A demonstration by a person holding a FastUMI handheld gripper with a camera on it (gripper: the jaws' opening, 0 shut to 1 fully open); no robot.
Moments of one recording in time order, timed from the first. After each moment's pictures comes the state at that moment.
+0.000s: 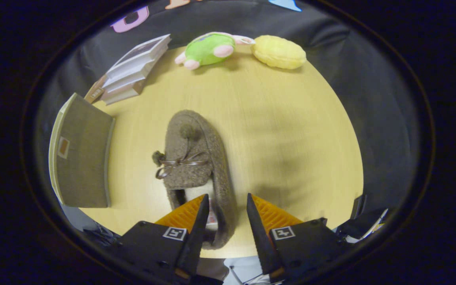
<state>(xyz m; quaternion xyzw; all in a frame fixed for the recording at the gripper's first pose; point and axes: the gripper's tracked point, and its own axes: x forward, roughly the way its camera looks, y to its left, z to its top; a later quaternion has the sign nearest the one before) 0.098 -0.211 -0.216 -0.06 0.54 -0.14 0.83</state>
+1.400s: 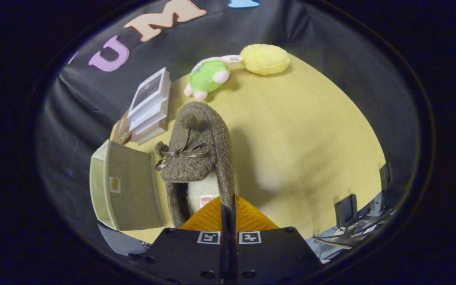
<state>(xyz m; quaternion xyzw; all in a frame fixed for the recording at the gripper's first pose) 0.095 -0.132 -0.139 0.12 0.45 -0.10 0.88</state>
